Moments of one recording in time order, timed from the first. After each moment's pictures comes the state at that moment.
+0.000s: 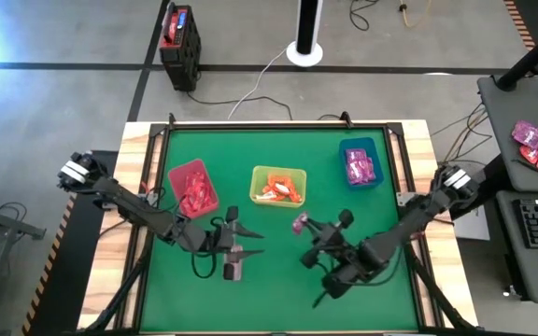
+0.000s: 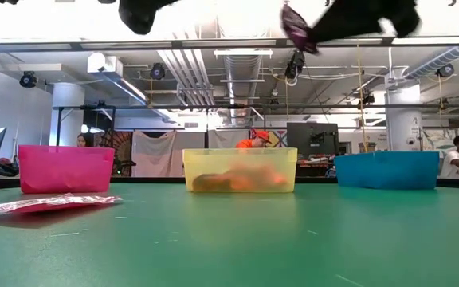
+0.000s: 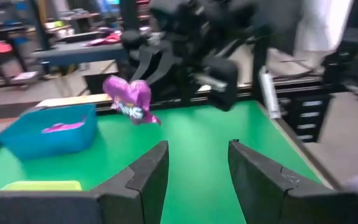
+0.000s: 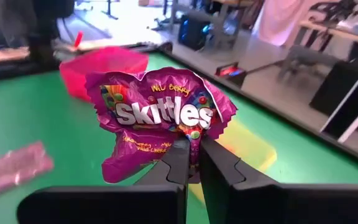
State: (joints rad) left arm -0.50 1.42 0.68 0.59 -0.46 -0.01; right arm 0.64 1.68 1.13 -0.56 1.25 0.97
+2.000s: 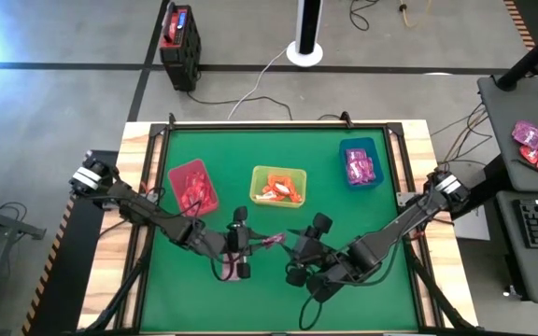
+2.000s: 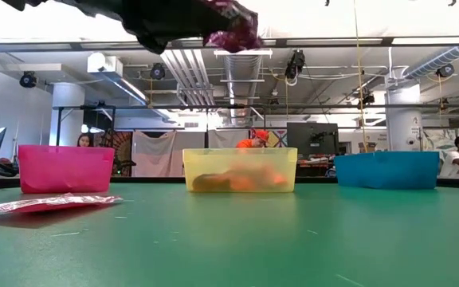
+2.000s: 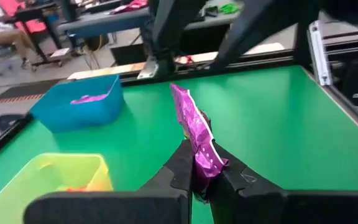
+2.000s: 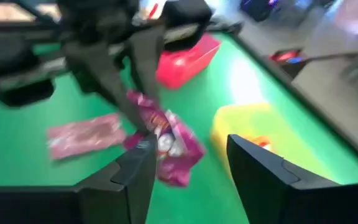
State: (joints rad) left arm -0.46 1.57 0.79 0.49 -0.56 -0.01; right arm 0.59 1.79 1.50 -0.62 0.97 0.60
